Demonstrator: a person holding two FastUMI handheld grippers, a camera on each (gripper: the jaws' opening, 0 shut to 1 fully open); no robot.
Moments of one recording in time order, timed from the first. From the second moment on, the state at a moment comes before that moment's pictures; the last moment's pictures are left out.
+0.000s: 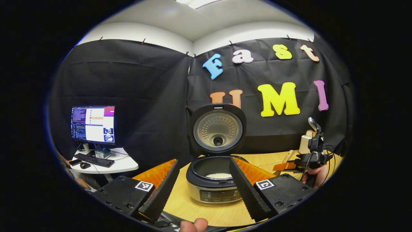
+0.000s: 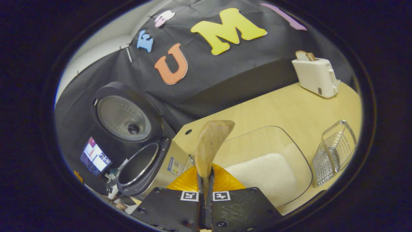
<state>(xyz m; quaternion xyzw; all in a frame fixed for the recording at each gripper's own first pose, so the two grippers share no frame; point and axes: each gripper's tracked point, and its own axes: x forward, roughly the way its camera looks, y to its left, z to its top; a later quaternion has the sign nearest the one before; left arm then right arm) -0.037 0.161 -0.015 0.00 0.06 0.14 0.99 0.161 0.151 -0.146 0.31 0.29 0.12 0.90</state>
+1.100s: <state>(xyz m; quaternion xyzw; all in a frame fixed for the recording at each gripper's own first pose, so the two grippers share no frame) -0.041 0.175 -0.024 0.01 0.07 0.12 0.99 0.215 0.159 0.021 0.45 0.18 0.16 0.86</state>
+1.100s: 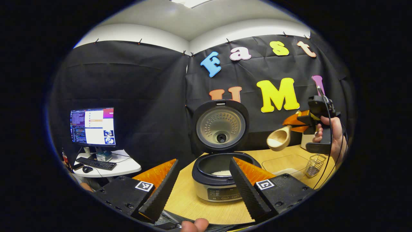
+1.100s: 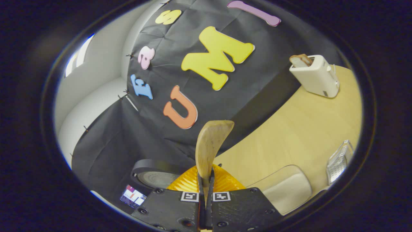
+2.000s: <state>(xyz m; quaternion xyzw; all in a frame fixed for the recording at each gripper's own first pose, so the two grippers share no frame) -0.052 0.208 -0.031 0.02 0.08 0.16 0.98 0.216 0.318 0.026 0.09 0.12 0.24 0.96</state>
